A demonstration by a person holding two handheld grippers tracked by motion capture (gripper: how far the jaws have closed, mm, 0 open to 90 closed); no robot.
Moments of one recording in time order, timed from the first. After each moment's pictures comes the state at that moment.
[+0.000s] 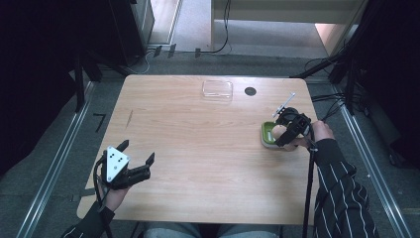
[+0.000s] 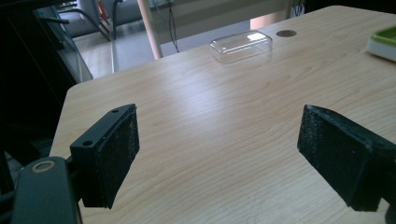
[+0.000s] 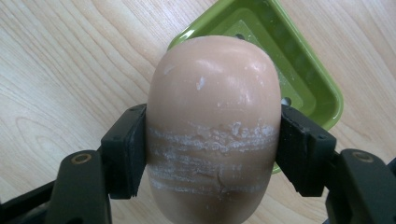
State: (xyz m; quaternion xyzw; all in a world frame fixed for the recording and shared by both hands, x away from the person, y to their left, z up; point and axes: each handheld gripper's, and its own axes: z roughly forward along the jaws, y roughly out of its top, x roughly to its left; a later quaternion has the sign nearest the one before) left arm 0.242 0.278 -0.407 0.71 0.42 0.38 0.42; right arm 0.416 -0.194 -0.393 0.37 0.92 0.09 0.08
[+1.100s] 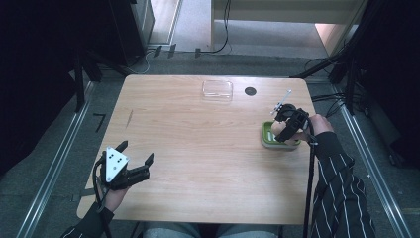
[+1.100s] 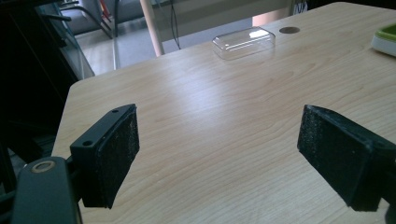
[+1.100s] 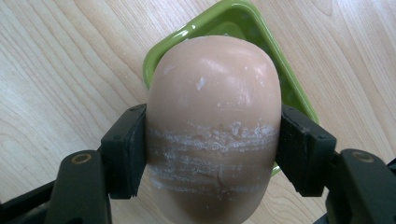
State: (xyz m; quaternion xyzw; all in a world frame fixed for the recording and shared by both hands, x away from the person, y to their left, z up) left arm 0.241 0.280 -0.408 0.71 0.43 0.38 0.42; right arm 0.434 -0.194 -0.397 0.32 0.94 0.08 0.09
